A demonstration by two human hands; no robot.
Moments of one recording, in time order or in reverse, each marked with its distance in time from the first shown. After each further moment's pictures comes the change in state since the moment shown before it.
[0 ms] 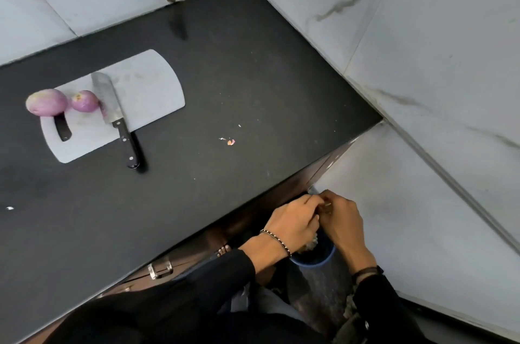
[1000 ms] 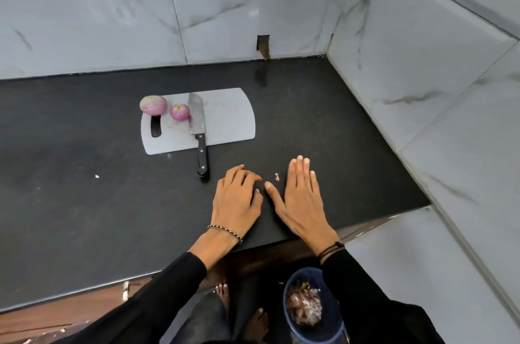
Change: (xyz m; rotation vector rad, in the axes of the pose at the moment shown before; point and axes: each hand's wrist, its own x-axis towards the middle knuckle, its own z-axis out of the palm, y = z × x) left_hand -0.069 -0.104 -0.117 0.248 0.802 -0.387; right_hand 0.050 -0.192 0.024 -0.347 -0.031 -0.596
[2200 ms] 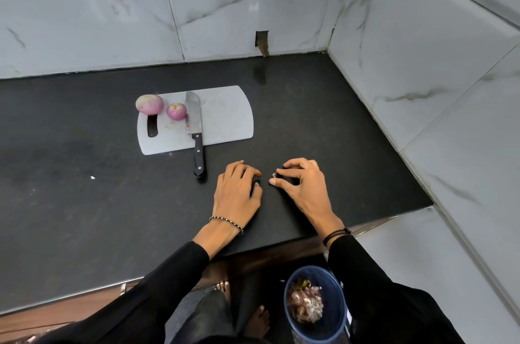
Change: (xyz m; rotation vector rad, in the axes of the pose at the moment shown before) left_hand 0.019 0.002 0.007 -0.034 -0.039 -0.046; right_hand 0.030 0.023 -0.015 0.483 0.111 -0.027
